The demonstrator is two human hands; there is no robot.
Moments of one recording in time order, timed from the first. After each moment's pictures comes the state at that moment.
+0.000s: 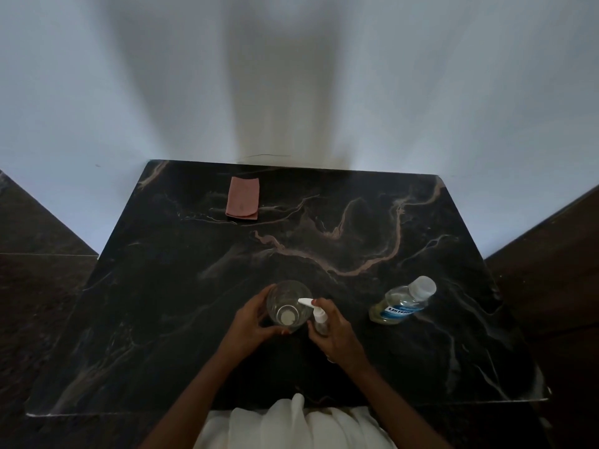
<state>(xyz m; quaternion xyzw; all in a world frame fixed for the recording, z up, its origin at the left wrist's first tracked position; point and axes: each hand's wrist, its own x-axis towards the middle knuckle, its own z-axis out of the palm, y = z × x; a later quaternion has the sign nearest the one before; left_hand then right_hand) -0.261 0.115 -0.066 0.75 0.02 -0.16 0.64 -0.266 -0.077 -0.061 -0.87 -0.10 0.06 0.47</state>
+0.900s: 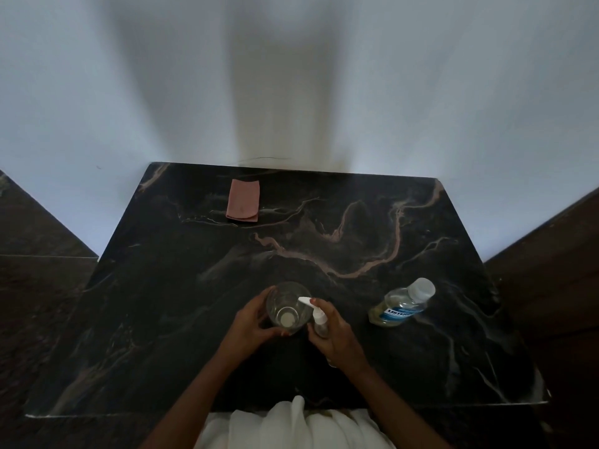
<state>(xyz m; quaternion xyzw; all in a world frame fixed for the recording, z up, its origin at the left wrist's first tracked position) -0.262 0.113 -0.061 0.75 0.02 -0.16 0.64 -0.266 -0.079 -0.057 -0.87 -0.10 0.08 0.47</state>
